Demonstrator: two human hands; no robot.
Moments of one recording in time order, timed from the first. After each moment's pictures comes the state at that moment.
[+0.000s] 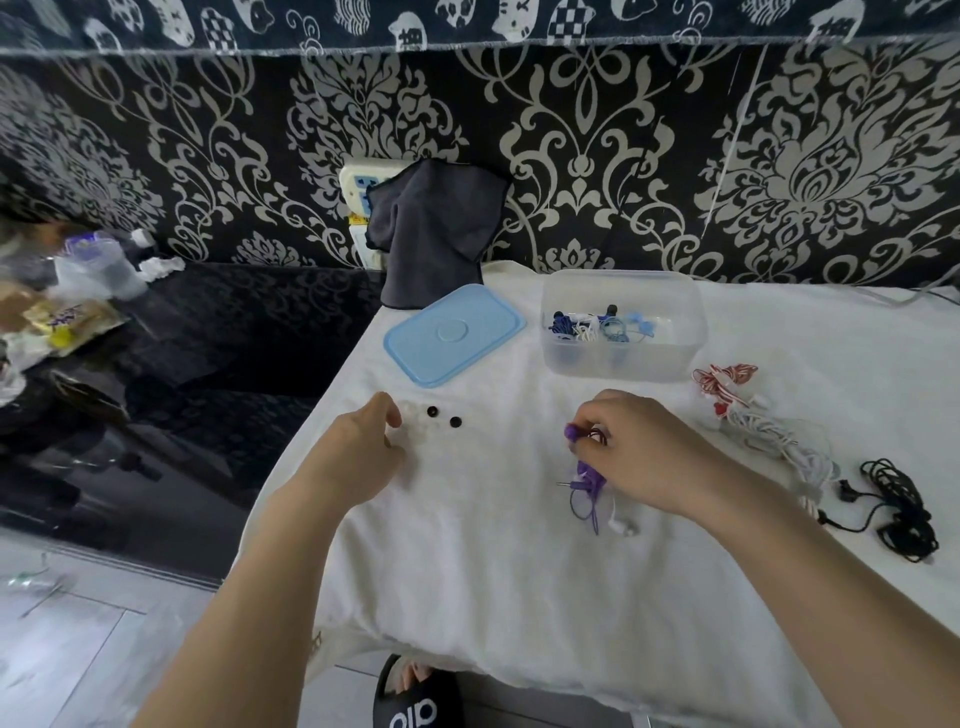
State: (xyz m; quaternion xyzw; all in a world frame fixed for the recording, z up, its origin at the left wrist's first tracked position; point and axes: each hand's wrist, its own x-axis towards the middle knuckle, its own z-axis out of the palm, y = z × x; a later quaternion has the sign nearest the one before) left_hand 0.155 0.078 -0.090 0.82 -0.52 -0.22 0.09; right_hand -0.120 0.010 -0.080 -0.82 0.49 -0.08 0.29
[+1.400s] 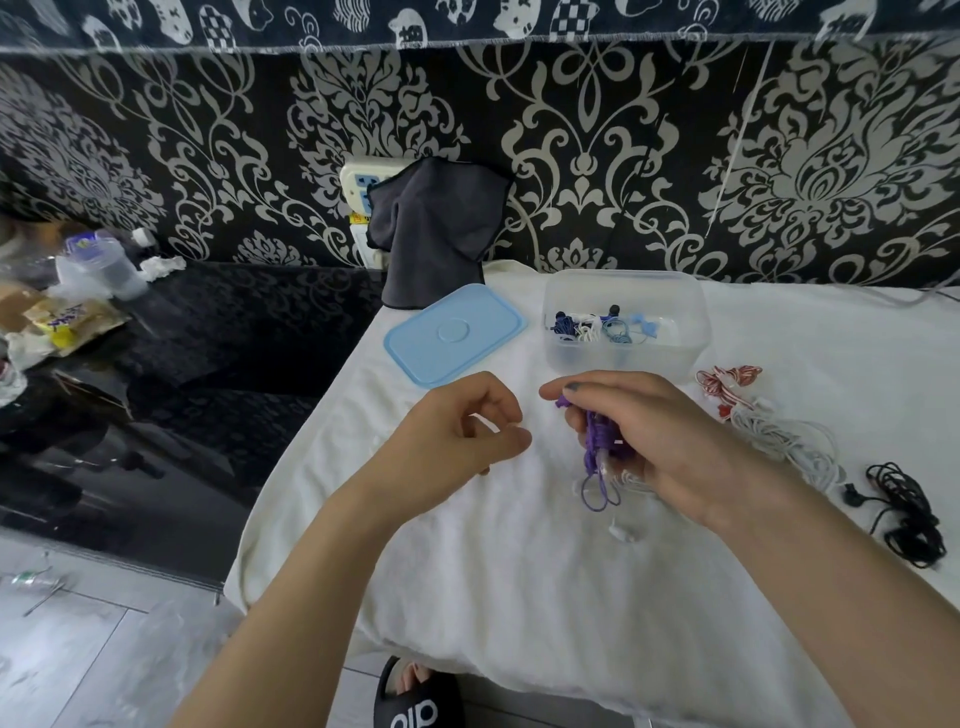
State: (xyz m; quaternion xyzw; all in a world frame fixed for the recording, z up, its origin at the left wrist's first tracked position) left_hand 0.081 0.078 -0.049 0.63 -0.56 -0.42 0.34; right_hand -0.109 0.020 -0.045 -0.50 0.48 -0.26 0.67
